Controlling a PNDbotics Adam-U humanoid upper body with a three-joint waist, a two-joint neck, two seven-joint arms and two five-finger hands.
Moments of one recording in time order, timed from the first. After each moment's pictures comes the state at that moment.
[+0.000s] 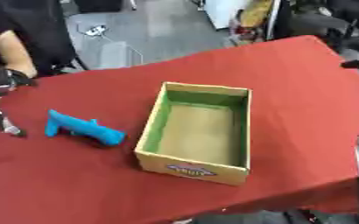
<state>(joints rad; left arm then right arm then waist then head) -0.31 0.96 -0.17 -1.50 -0.93 -0.10 -0.54 -0.36 -0.30 -0.11 -1.60 0.19 -0.26 -0.10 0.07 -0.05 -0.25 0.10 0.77</state>
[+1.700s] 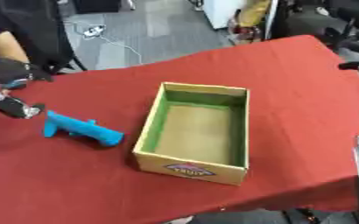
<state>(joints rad) -0.42 0.91 -0.25 -1.44 -0.96 -0.11 -0.52 -0.36 -0.30 -0.10 -1.60 0.19 -0.27 -0.09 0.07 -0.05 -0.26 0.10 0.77</state>
